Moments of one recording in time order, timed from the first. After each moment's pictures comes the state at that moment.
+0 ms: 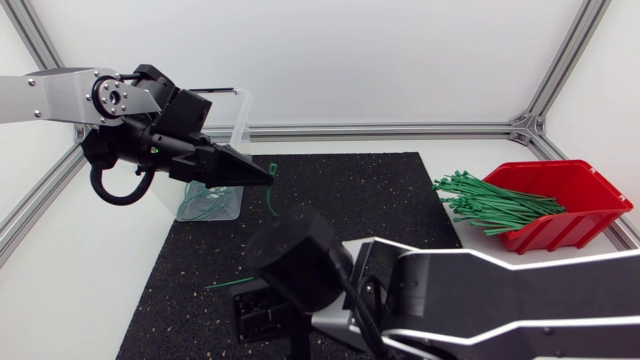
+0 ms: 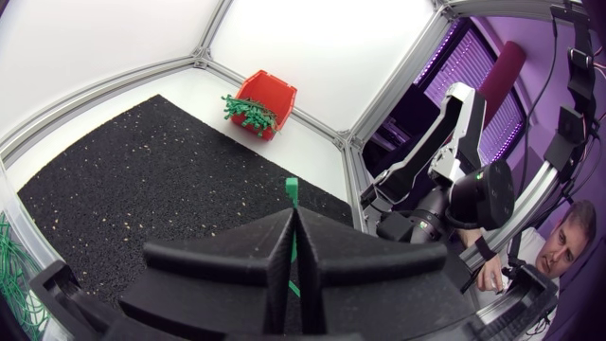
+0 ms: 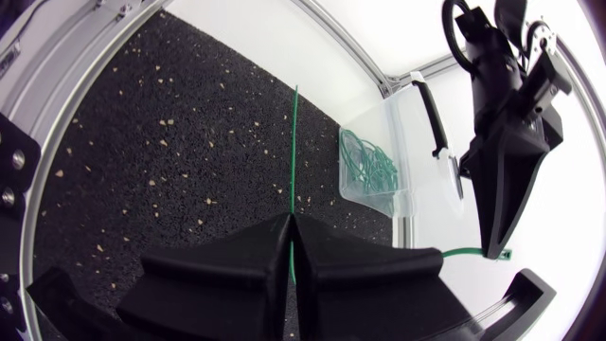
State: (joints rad) left arm -0.19 1.72 1.27 -0.87 1.22 0.74; right arm 1.16 1.57 0.83 0.03 0.24 -0.83
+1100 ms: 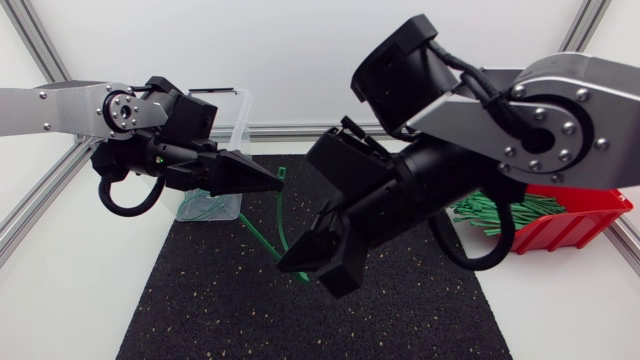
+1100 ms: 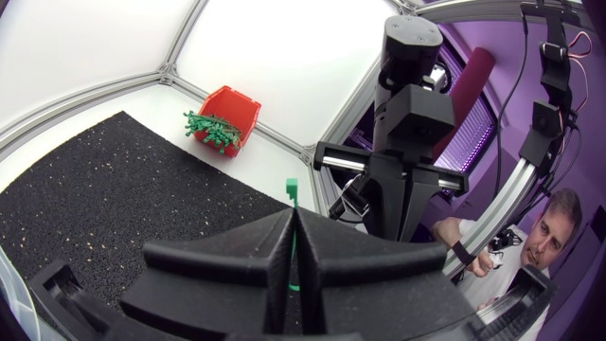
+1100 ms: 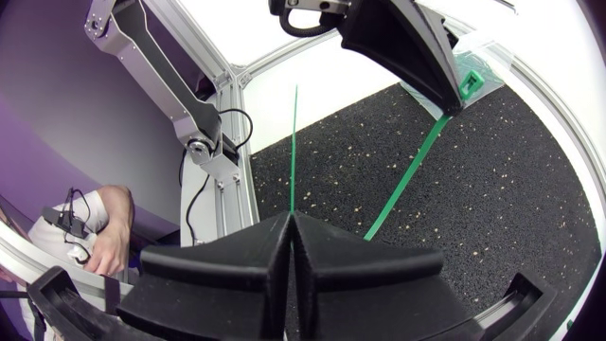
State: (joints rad) left arm -0.23 1.72 1.22 -0.83 1.37 0.76; right arm 0.80 1.42 1.14 -0.67 -0.64 -0.10
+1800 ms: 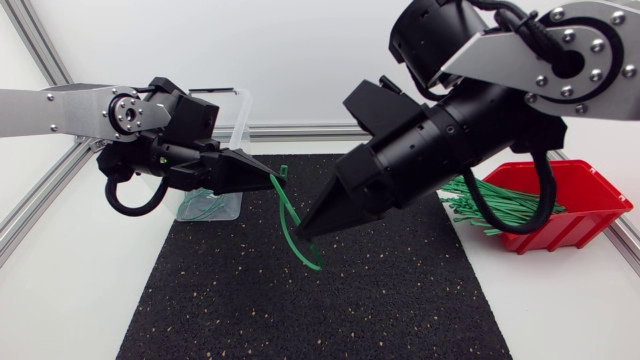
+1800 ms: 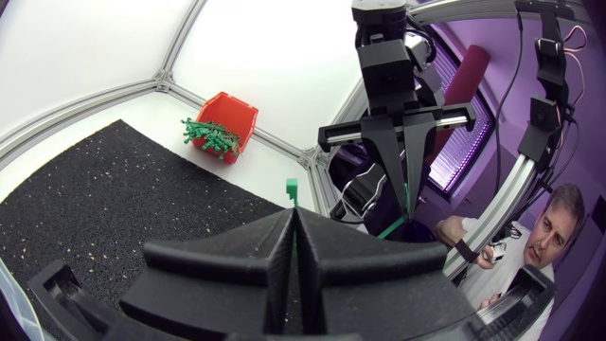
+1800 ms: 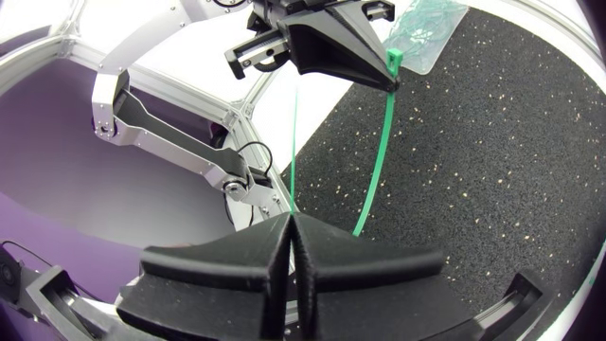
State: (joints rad) left arm -0.24 1.73 1.22 -0.79 1.39 0.76; right arm 0.66 1.44 1.27 -0.85 -0.82 0.19
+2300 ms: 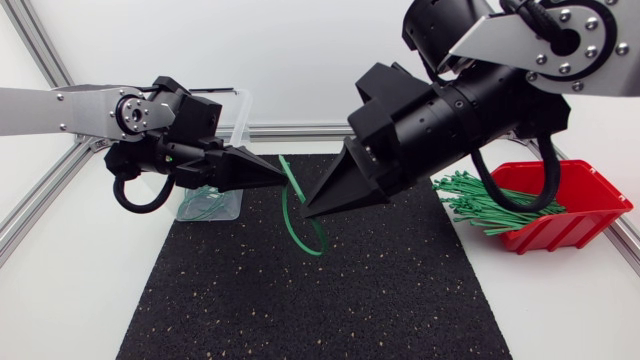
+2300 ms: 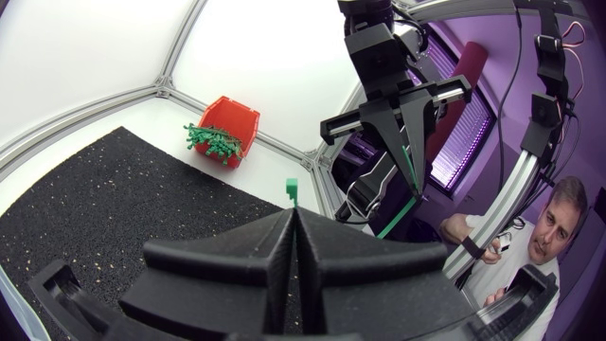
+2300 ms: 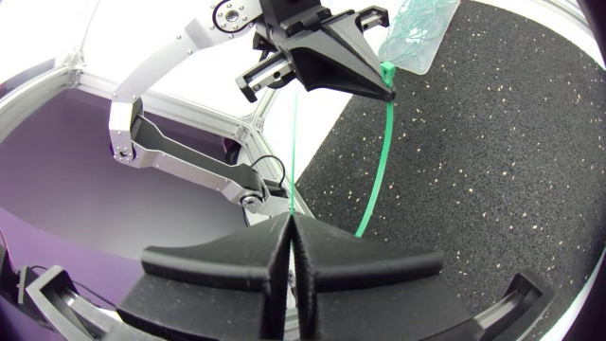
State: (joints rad) left arm -0.24 1.76 1.23 -0.75 1.40 0.76; right arm 0.59 1.46 1.31 -0.88 -0.90 0.25
